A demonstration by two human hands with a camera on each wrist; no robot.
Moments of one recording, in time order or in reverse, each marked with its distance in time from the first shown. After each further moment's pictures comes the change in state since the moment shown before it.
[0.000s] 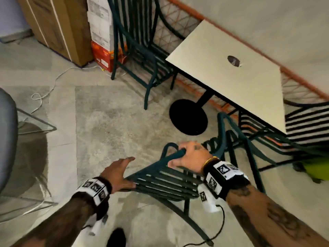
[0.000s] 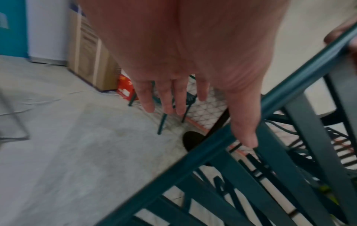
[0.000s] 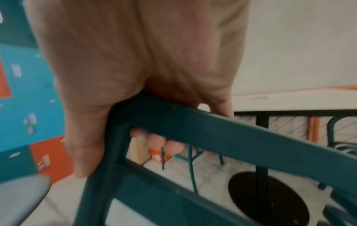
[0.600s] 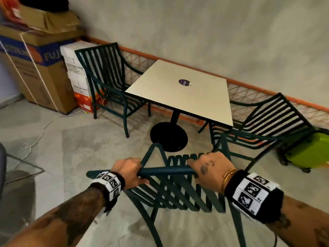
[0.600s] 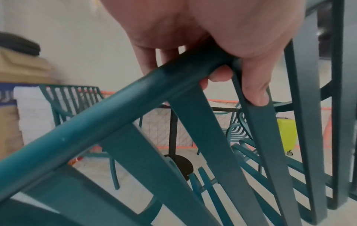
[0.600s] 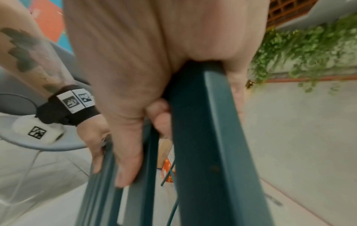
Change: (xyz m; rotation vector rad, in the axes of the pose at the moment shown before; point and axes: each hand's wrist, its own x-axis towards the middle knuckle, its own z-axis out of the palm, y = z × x) left_hand -0.066 0.239 0.043 0.667 0.227 0.282; right_hand -0.254 0.150 -0.060 -0.701 0.226 -0.164
